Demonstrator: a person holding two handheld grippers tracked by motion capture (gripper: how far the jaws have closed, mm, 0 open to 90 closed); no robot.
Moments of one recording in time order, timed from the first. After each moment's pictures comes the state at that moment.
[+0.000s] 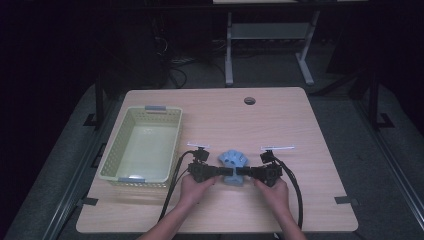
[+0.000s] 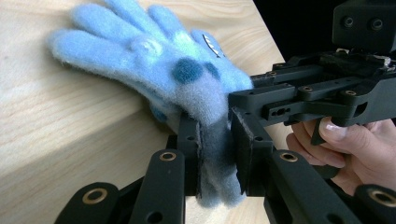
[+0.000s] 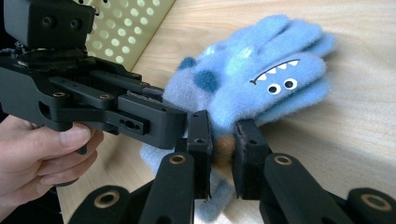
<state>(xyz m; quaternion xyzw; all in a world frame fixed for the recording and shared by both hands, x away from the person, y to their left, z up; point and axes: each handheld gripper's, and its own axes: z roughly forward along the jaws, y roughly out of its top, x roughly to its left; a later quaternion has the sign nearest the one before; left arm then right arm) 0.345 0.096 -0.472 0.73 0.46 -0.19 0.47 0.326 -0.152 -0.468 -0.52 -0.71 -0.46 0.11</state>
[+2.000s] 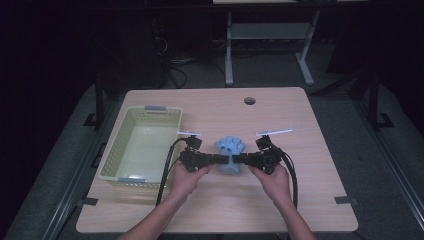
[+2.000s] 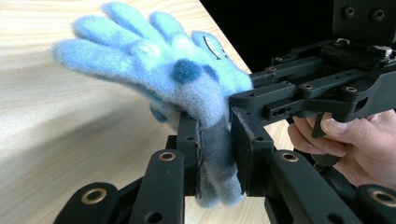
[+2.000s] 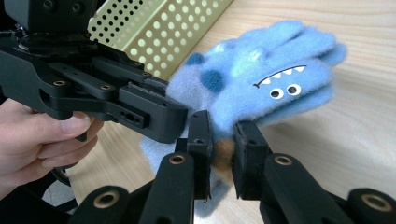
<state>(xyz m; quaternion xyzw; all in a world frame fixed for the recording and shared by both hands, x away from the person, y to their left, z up) 0.350 0.115 -0.419 0.73 0.42 -0.16 0.51 0.334 -0.135 -0.404 -0.47 -0.75 -0.46 0.06</state>
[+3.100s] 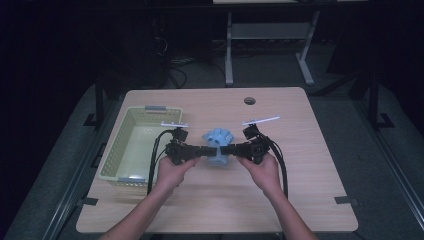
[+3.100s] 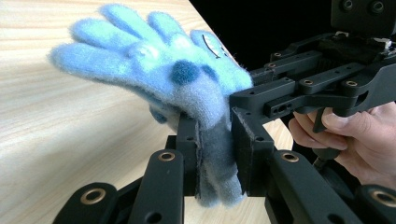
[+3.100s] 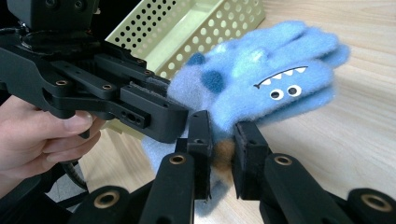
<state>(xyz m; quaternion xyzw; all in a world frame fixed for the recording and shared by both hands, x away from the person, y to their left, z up) 0.356 0.149 -0.388 0.74 0.42 -0.13 0.51 0.349 -0.103 -0.374 -0.44 -0.77 -0.46 0.07</state>
